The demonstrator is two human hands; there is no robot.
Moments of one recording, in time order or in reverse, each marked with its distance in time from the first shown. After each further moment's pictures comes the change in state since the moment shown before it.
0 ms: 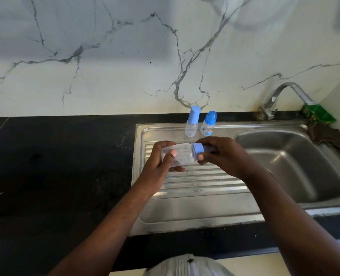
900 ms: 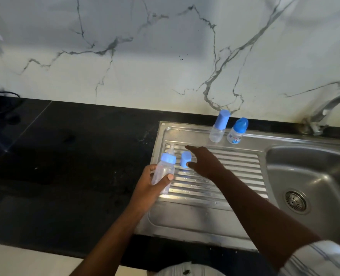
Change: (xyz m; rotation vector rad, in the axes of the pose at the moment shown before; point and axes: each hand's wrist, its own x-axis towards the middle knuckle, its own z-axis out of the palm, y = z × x) left_hand -0.024 -0.059 -0.038 0.173 0.367 -0.224; right_hand 0.109 0.085 0.099 -0.363 -0.222 0.132
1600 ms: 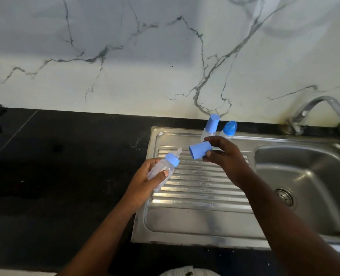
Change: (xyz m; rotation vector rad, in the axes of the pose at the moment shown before) left_hand 0.017 0.027 -0.015 0.100 -0.153 0.093; right_hand -0.063 0.000 -0.064 0.932 0.265 -0.030
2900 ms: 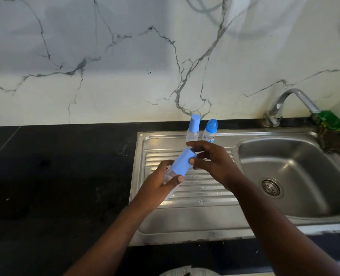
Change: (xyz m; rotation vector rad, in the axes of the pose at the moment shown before) left_hand -0.002 0.019 0.059 0.295 -0.196 0.136; right_hand -0.046 -0.026 -0.004 -0.179 -0.042 -0.144
